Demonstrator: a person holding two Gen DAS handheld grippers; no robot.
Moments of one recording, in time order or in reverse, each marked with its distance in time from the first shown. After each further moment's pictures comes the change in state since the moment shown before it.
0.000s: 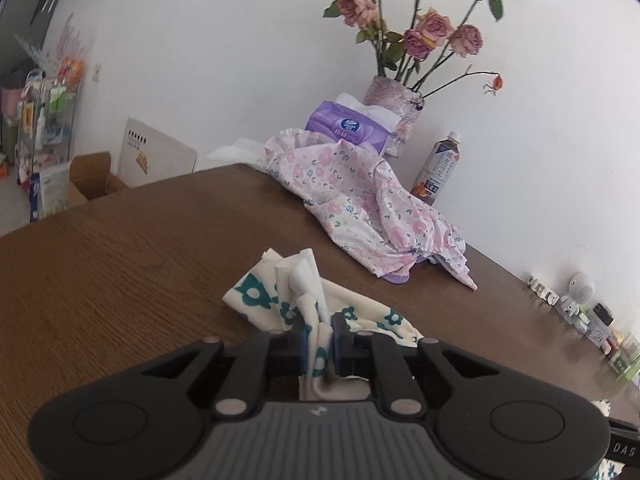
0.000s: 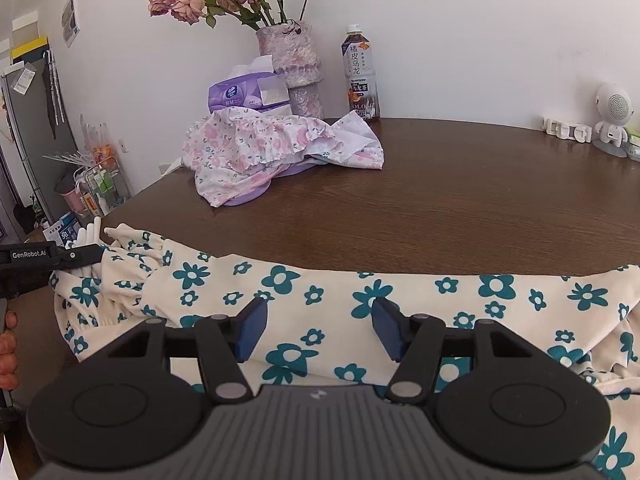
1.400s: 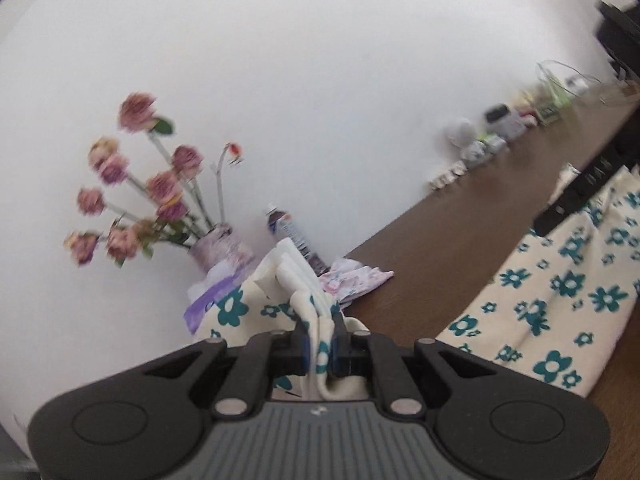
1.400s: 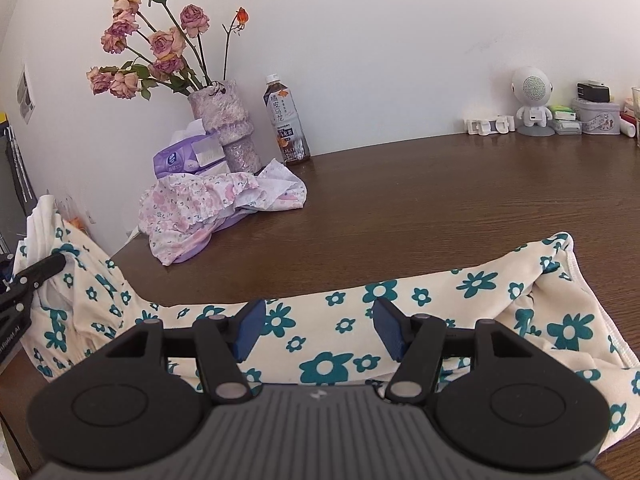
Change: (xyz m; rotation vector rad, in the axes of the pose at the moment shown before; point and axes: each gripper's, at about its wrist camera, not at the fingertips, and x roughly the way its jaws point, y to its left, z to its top) left arm -0.055 -0.155 -0.060 1.186 -0.320 -0.038; right arm -0.048 -0.060 -0.013 0.186 -0.136 -0.071
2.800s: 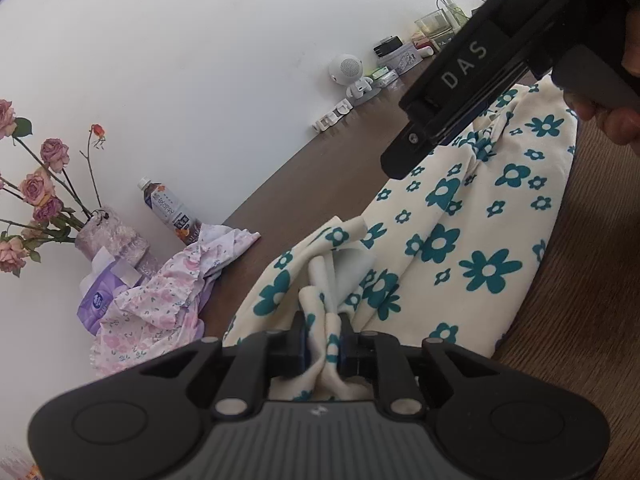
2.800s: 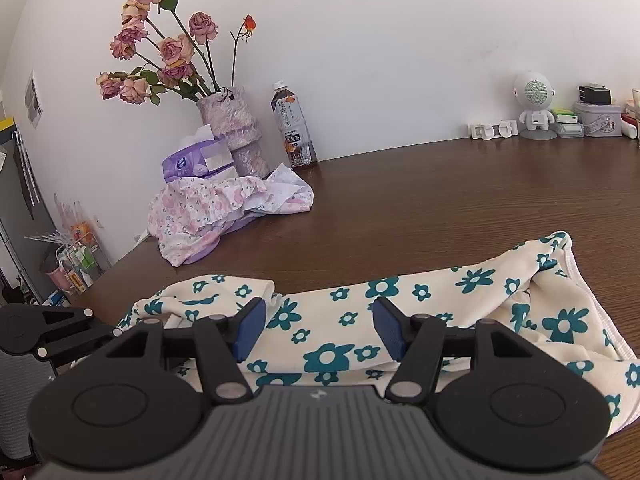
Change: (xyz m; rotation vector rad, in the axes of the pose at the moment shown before) left arm 0.040 -0.093 0.003 0.106 0.155 -0.244; right arm -0.011 -0.002 -0.005 0.000 -0.019 0.023
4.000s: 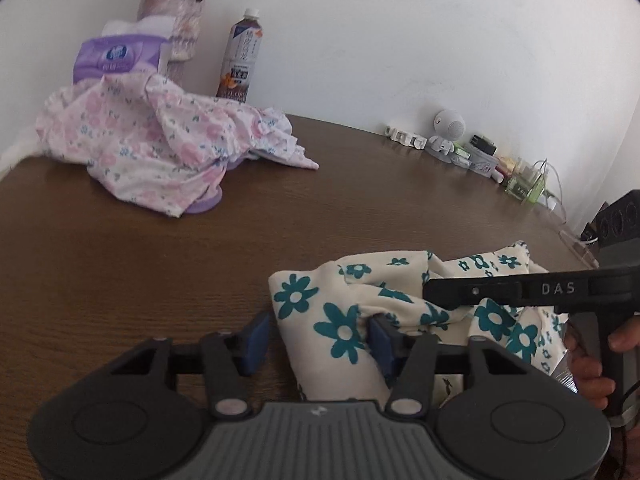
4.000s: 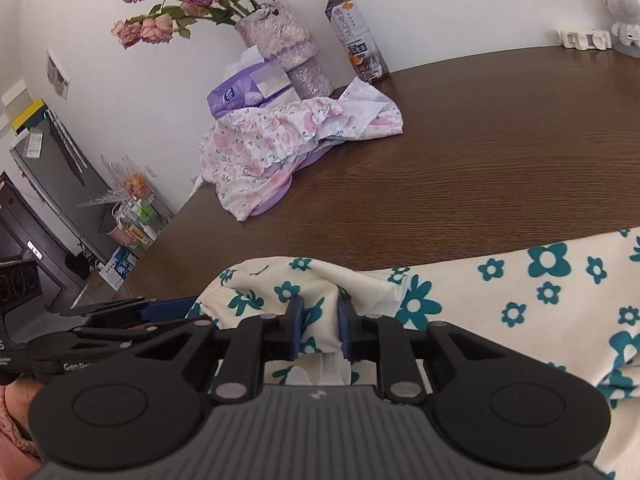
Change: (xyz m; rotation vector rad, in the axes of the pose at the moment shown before) left arm 0.040 0.160 -0.089 -0.898 0.098 -0.436; right arm 0.091 0.048 0.021 0.064 0.294 0.213
